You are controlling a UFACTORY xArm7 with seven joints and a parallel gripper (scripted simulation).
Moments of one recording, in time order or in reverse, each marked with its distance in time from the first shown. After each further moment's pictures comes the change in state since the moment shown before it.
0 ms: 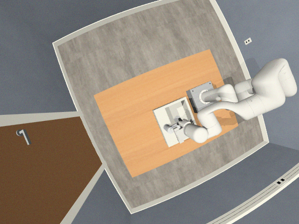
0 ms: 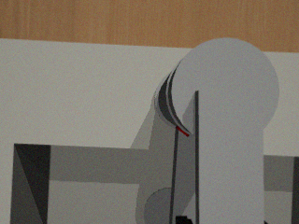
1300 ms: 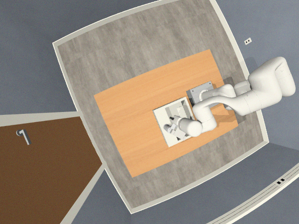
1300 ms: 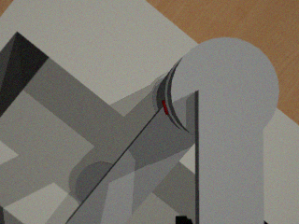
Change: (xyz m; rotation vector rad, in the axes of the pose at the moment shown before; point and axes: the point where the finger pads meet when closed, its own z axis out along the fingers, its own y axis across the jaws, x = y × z) arm 0.014 0.044 0.000 -0.016 -0.002 -0.632
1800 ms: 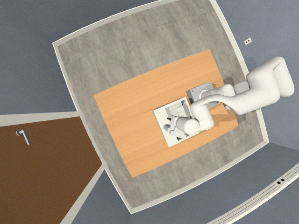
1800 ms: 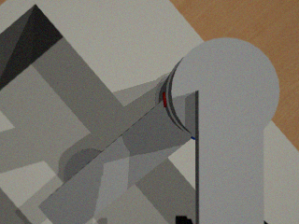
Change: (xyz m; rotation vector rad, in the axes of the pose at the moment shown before) arm 0.001 0.013 0.000 0.012 0.008 -0.183
